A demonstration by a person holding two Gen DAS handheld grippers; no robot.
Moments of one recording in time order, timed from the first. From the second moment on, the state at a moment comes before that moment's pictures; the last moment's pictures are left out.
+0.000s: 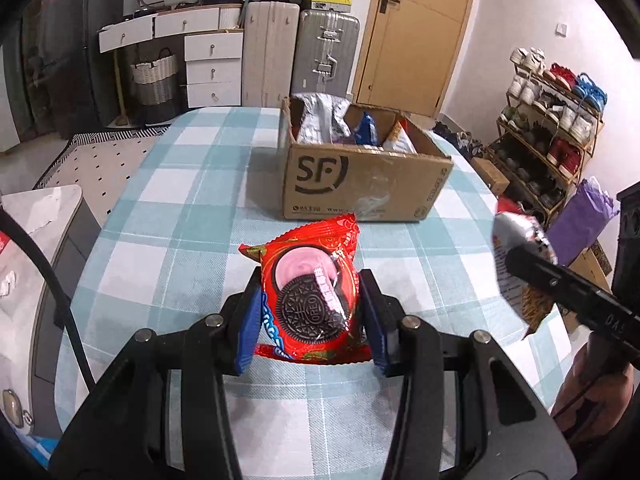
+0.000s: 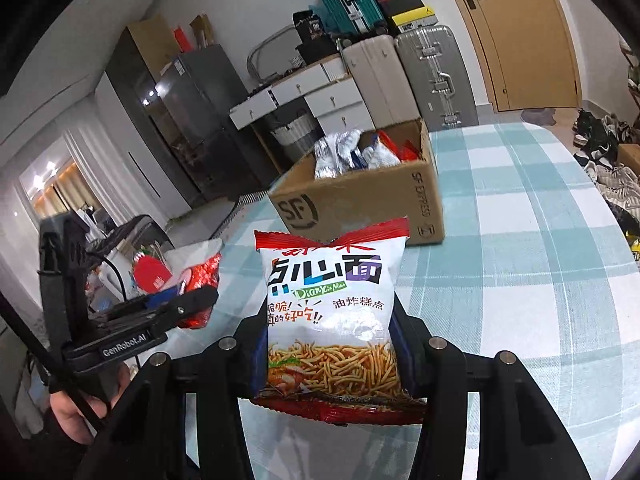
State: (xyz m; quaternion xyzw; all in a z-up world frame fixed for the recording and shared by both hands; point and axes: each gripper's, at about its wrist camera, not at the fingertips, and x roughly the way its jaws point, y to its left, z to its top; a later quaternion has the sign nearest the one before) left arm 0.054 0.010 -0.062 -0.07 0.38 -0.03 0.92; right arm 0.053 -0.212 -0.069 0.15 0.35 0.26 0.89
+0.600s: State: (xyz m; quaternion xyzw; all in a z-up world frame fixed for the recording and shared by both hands) left arm 0.105 0.024 0.052 -0.05 0.34 -0.07 0.94; right arm 0.099 -0.211 0.073 0.15 0.28 0.29 0.90
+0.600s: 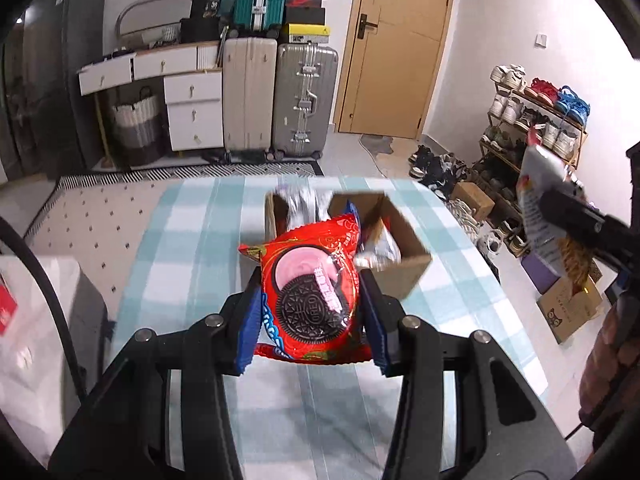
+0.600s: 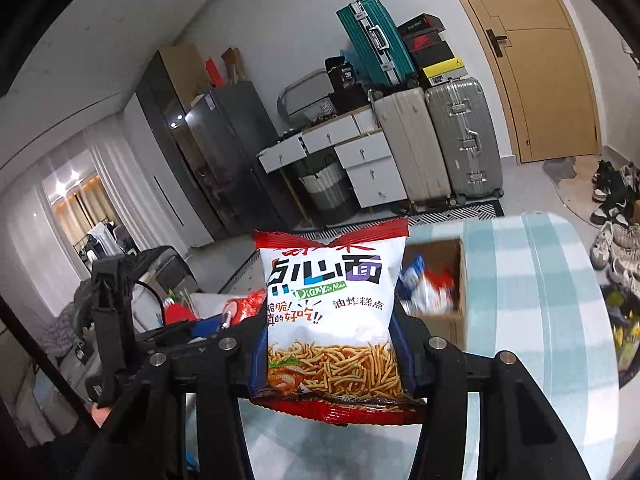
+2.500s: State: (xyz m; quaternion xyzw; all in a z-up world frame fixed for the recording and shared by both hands) left arm 0.316 0.004 -0.012 -0.06 0.45 -0.05 0.89; right arm 0.330 -0.157 -0.025 0.05 0.43 0.20 0.88
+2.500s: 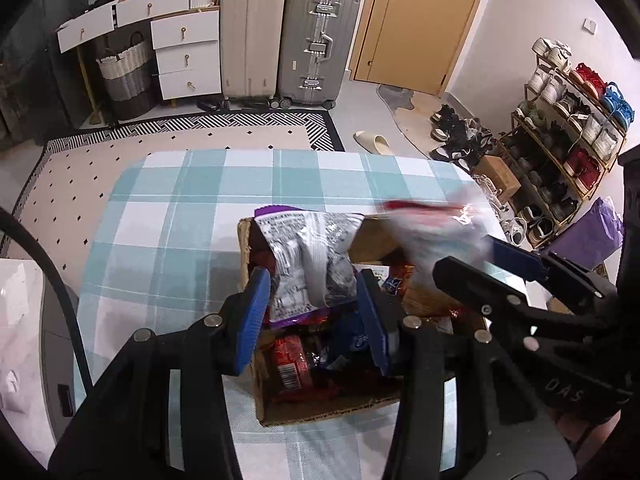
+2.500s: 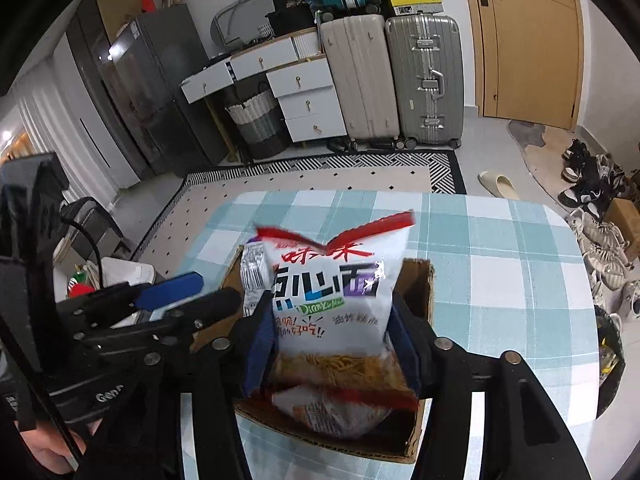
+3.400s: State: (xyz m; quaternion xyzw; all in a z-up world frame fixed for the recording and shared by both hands) left arm 0.124 0.012 0.102 -0.04 0.32 0.00 0.95; right arm 0.136 -0.186 0.085 0.07 0.27 0.24 0.93
